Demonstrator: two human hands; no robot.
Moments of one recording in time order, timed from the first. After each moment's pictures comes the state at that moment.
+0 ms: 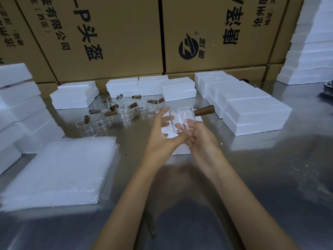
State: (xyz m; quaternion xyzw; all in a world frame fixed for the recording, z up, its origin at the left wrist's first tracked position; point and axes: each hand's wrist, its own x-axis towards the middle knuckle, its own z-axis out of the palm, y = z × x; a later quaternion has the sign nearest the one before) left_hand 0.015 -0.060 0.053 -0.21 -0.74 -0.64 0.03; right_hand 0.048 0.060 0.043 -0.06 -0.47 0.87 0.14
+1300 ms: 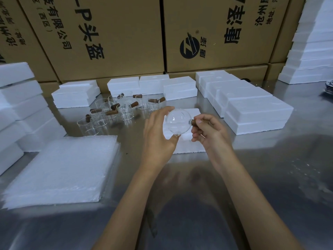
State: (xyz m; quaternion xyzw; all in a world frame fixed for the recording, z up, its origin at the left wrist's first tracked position) left_hand 0.002 -0.065 0.038 -0.26 -0.80 -0.49 0.24; right_hand 0.051 0.083 0.043 -0.02 -0.57 0.79 0.24
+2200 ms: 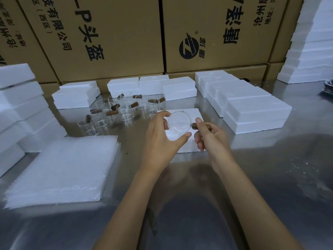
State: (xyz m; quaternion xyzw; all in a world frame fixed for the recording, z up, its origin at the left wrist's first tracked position) left_hand 0.007 -0.062 0.035 -0.23 -0.82 -0.48 0.20; right_hand 0.050 0.081 0.037 -0.15 -0.64 0.72 0.23
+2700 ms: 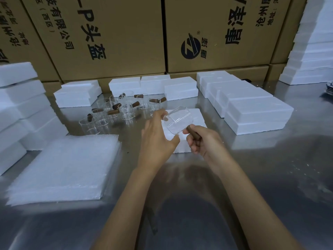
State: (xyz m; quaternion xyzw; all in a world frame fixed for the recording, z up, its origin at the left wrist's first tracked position) left_hand 0.002 -0.072 0.039 -0.23 -0.85 -0.44 0.18; right_hand 0.047 0.079 0.036 -0.08 -0.63 0.77 0.09
